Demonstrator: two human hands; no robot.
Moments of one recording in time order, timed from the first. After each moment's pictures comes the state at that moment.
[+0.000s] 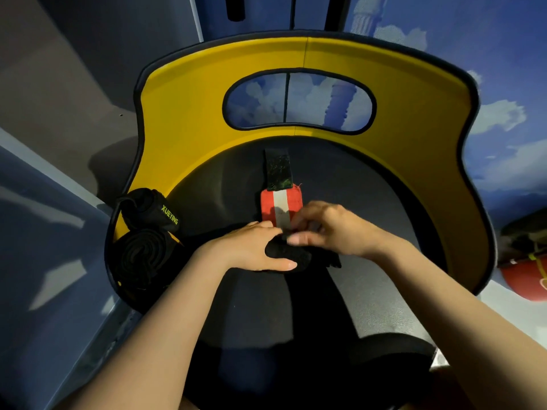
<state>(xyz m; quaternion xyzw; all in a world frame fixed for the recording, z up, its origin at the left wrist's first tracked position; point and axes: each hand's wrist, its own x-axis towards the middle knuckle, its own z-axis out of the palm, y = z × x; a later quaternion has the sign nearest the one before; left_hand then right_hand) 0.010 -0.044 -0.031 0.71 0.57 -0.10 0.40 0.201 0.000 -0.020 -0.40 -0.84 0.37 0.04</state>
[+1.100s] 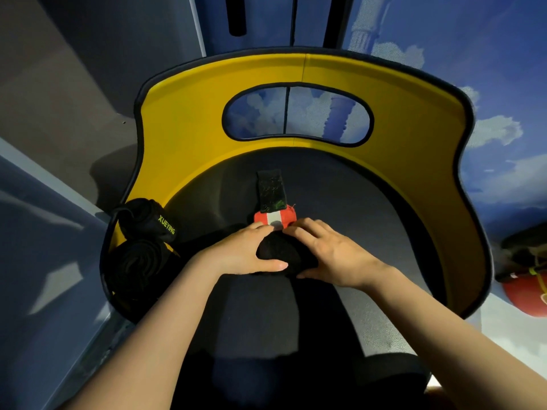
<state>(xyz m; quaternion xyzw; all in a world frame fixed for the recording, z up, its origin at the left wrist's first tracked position) 0.003 -0.036 -0.042 0.69 0.61 -0.03 0.40 0.212 -0.011 -0.052 -0.34 -0.92 0.21 0.02</state>
